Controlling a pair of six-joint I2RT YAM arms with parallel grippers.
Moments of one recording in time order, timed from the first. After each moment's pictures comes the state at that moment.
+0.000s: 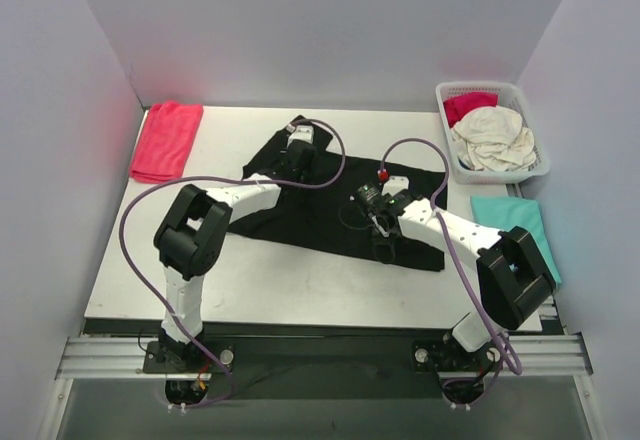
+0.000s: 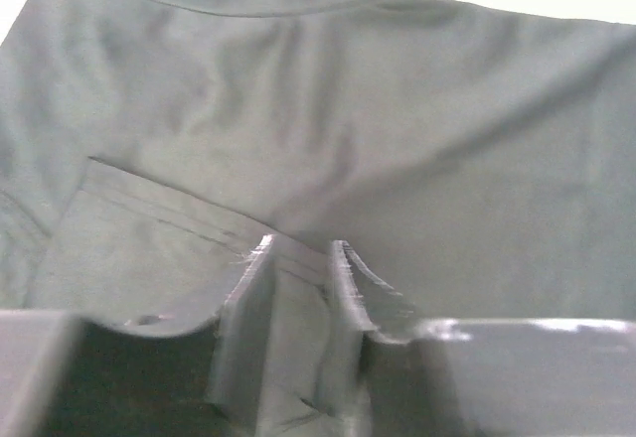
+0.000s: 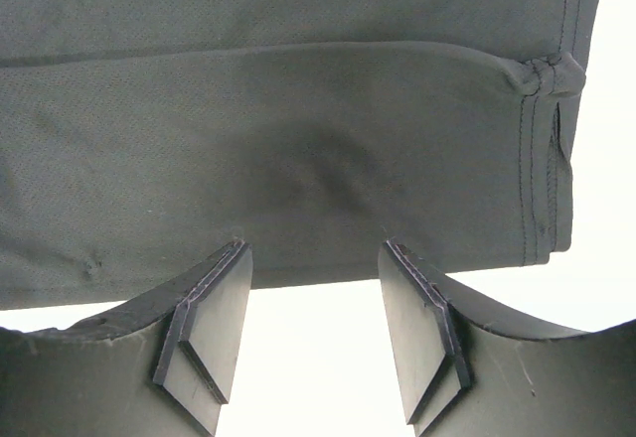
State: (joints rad) left arm -0.60 2.02 1.37 -0.02 -0.36 -0.35; right arm 0.66 1.57 1.01 -0.76 0.51 0.74
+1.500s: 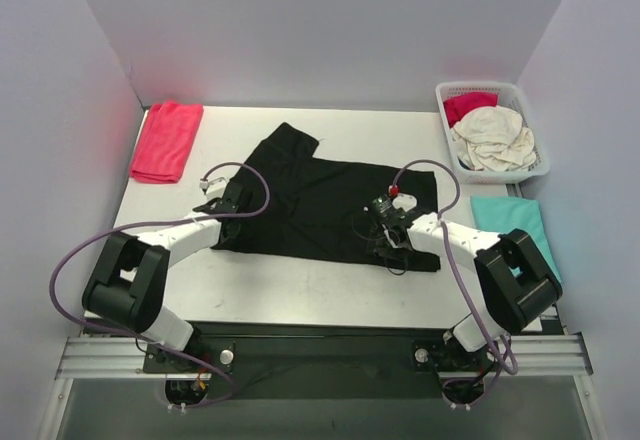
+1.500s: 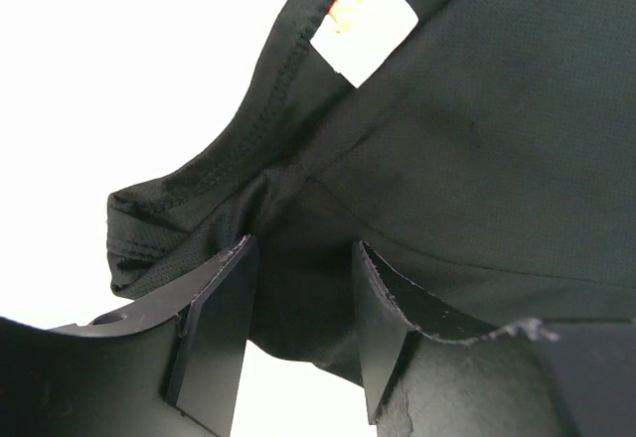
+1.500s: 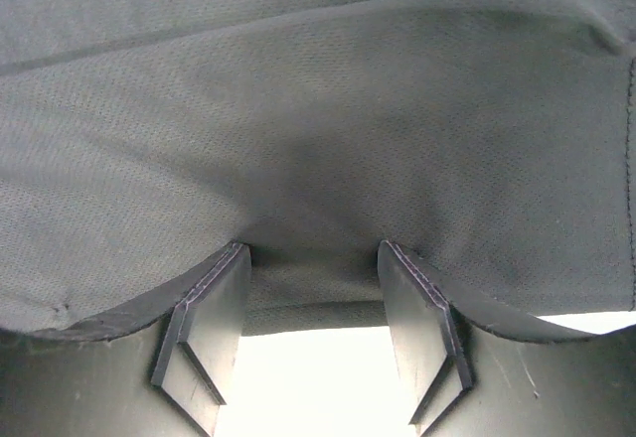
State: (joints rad) left arm -0.40 1.55 0.79 -0.35 -0.43 -0.77; right arm 0.59 1.55 0.80 -0.51 0.30 0.77
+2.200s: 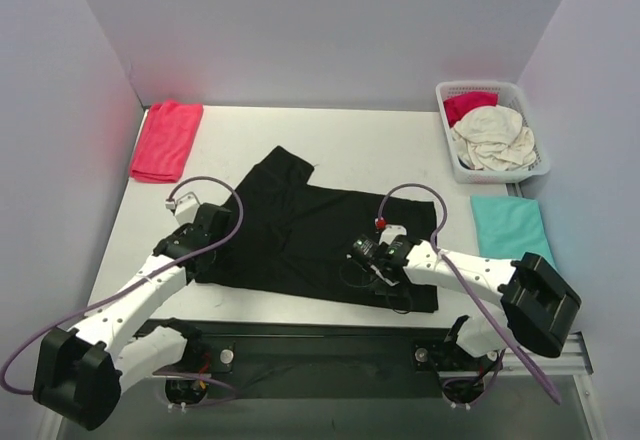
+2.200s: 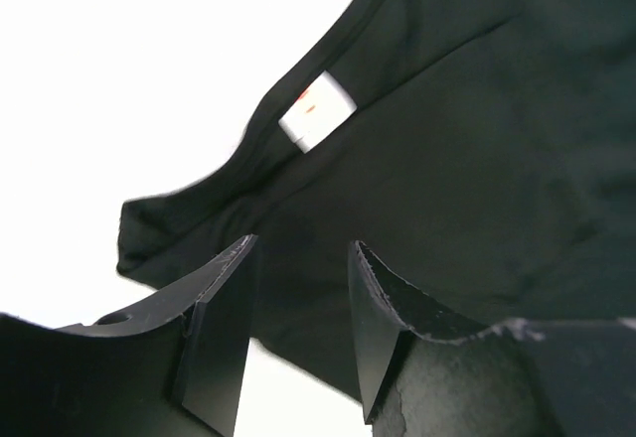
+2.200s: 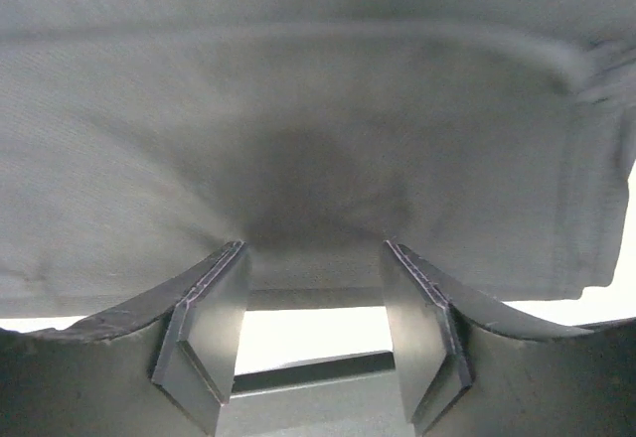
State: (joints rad) left arm -0.42 1.01 0.61 -0.61 -0.47 -0.91; right arm 0.92 1.38 0.70 -0.77 0.34 1.00
